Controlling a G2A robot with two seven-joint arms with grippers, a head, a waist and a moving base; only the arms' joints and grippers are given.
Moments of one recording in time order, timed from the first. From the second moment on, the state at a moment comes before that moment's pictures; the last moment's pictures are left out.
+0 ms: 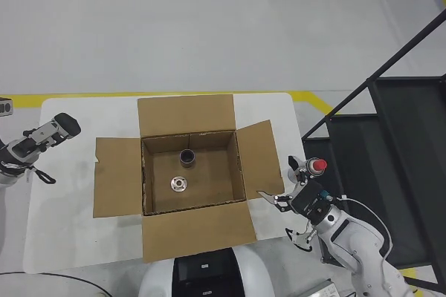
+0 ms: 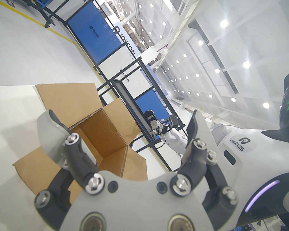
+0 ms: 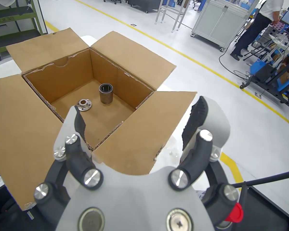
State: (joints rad) left arm 1.17 -0.89 -1.62 -1.36 -0.63 -0.66 -1.16; right arm -1.98 -1.15 1.62 -2.10 -1.47 -0.47 -0.22
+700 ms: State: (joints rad) left arm 1.17 -0.89 -1.62 -1.36 -0.63 -0.66 -1.16; right arm -1.75 -1.16 1.37 -2.26 -1.44 -0.44 0.32
